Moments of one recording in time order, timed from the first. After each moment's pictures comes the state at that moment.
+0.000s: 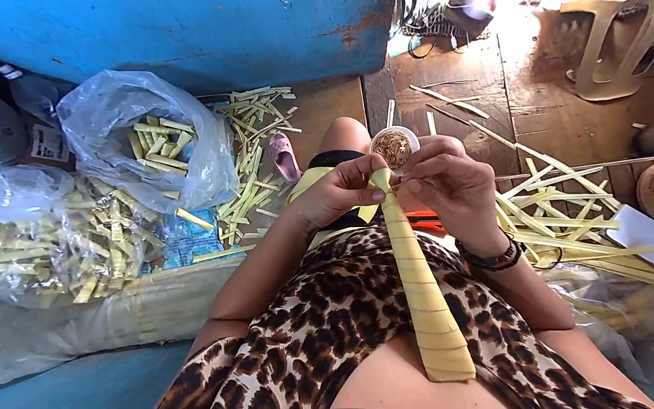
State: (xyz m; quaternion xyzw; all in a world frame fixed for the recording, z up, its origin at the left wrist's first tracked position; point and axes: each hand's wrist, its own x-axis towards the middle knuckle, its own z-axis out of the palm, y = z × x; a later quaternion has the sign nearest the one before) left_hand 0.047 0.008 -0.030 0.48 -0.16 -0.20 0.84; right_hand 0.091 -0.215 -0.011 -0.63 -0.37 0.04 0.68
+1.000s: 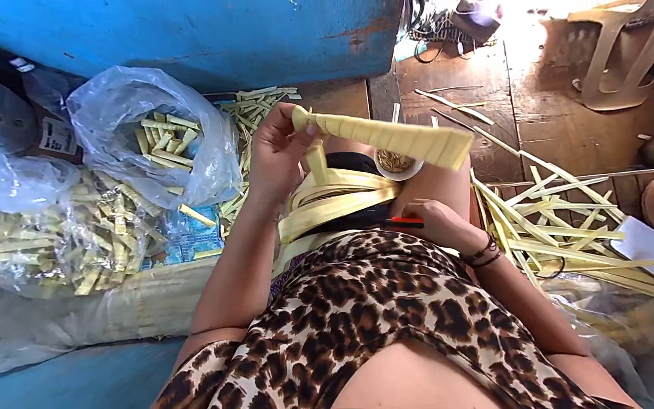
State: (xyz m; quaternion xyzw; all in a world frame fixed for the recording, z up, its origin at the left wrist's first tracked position) left_hand 0.053 0.063 -0.010 0.72 0.06 0.14 0.68; right_hand 0.101 -0.250 -0.109 -0.83 -0.36 0.35 0.23
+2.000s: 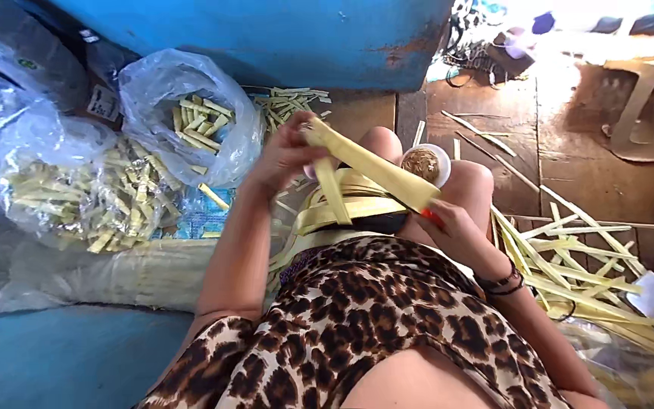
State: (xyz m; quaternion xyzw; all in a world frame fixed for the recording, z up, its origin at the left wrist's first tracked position) left_hand 0.023 0.124 -0.024 0.69 0.07 0.03 0.72; right_hand 0.086 -0.229 -0.073 -0.81 -0.40 0.17 0.40
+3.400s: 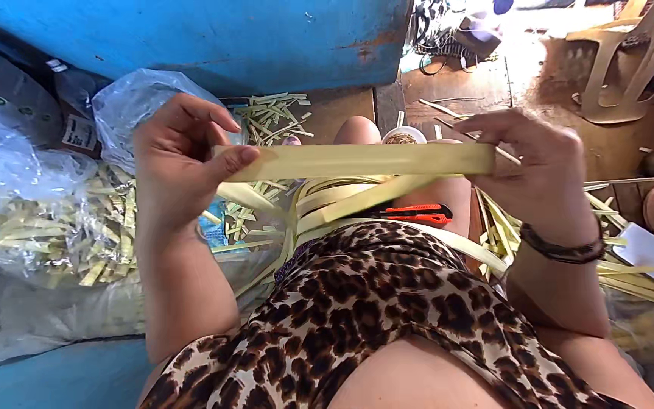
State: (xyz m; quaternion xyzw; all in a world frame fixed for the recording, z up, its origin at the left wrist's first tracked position) left_hand -0.036 0.118 0.065 0.83 -0.06 0.20 0.51; right_hand 0.103 -0.262 0.045 -0.79 -0.45 -0.06 0.41
